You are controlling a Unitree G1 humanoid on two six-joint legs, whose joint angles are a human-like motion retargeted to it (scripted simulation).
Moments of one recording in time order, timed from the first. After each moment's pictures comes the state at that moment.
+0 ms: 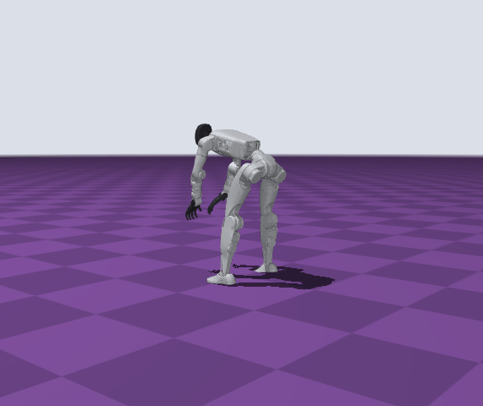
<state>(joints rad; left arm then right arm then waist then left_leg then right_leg) -1.56 0.48 -1.25 1.21 0.17 -0.08 0.61 -1.65 -0.46 1.40 1.21 -0.52 0.17 -0.57 -0.13 -0.01 0.52 -1.21 0.03 -0.05 0.28 0.18 -0.24 -1.16 -0.27 -0.08 0.17 0.40 0.25</state>
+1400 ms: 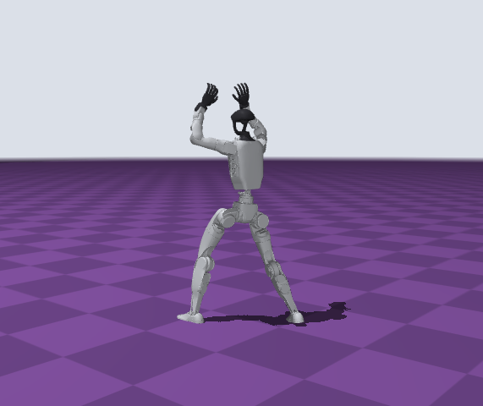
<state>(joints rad) -1.71 1.38 -0.50 -0.02 0.52 0.03 0.73 -2.01 -1.16 0.75 -0.01 -0.98 0.32 -0.64 0.17 -0.12 0.12 -0.29 0.24 0.17 0.34 0.07 -0.26 0.26 -0.37 -0.26 0.48 -0.39 0.21</state>
